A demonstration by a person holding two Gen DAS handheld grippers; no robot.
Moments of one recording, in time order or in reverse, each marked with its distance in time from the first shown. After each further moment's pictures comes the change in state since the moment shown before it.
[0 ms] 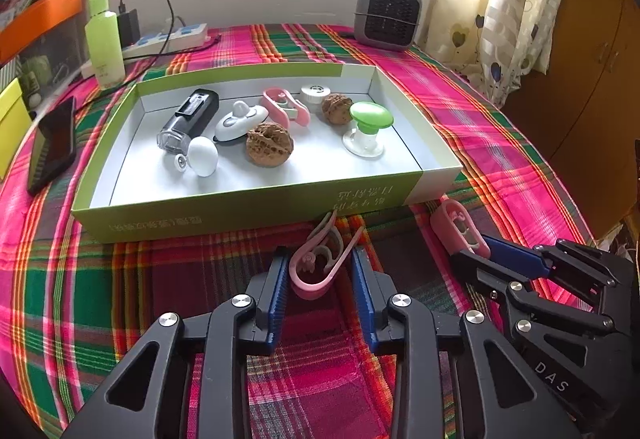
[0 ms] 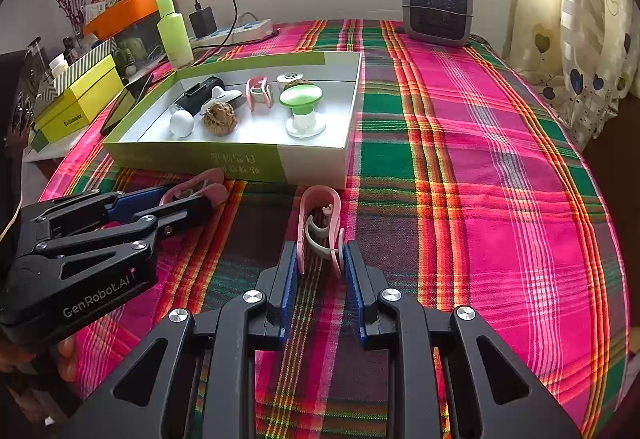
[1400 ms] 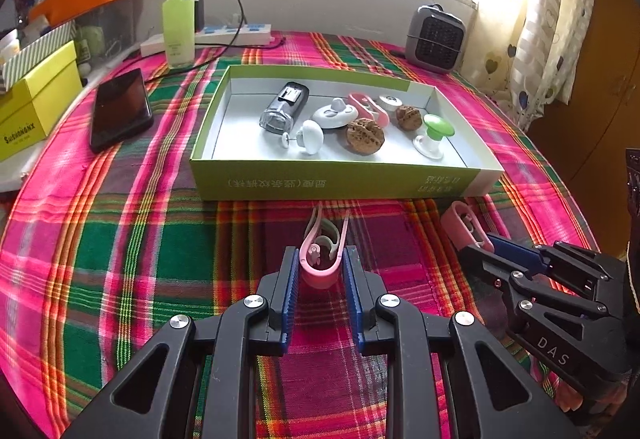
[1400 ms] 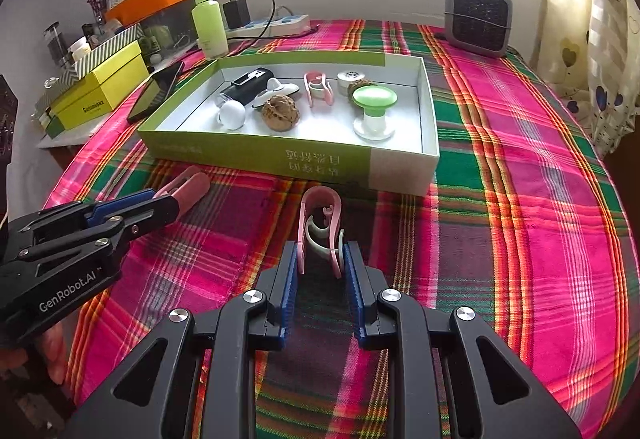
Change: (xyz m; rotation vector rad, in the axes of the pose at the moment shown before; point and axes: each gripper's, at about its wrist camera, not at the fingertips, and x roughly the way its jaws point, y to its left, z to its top) left arm -0.033 0.053 -0.024 -0.102 -0.043 0.059; right arm 0.004 0.041 -0.001 -0.045 0.003 0.051
